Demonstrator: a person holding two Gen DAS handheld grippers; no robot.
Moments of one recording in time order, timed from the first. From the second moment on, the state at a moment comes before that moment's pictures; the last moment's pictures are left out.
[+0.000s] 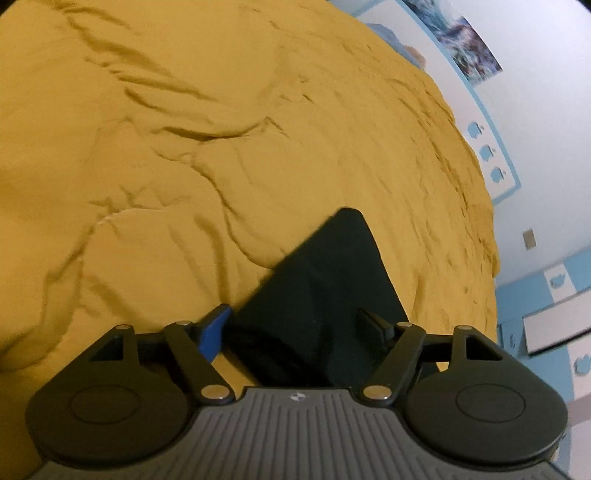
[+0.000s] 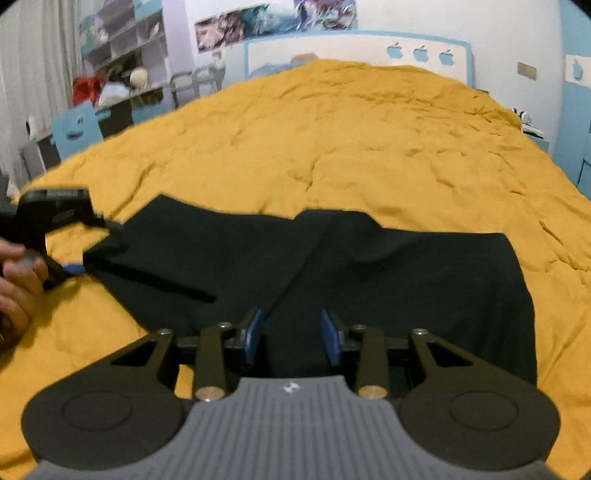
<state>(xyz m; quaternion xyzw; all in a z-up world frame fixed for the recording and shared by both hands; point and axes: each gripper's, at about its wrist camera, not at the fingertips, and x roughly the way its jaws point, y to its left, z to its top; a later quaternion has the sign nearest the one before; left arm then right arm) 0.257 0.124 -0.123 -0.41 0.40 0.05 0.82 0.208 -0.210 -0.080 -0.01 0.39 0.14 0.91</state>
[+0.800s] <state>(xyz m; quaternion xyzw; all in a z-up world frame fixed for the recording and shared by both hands) 0.241 0.028 -0.018 -0.32 0.31 -0.05 0.89 0.164 -0.274 -0.047 0.05 0.36 0.09 0.93</state>
